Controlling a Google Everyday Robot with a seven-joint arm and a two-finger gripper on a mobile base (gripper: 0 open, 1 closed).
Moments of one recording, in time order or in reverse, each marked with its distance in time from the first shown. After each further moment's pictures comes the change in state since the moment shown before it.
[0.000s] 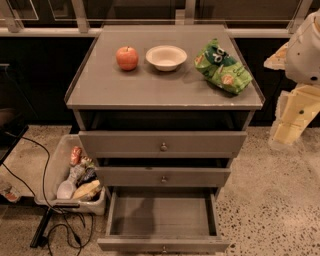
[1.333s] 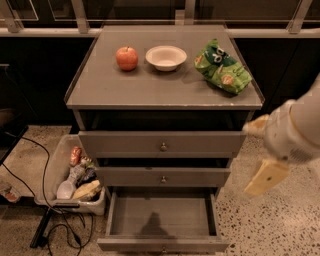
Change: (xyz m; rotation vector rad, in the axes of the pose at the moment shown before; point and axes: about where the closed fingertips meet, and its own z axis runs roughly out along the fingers) arm 0.012 0.064 0.097 -0.044 -0.124 0.042
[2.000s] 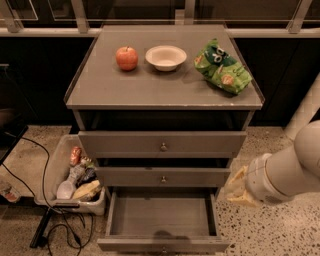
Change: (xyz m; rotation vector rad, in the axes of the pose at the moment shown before) arm 0.046 0.036 0.113 -0.038 -0.059 0.013
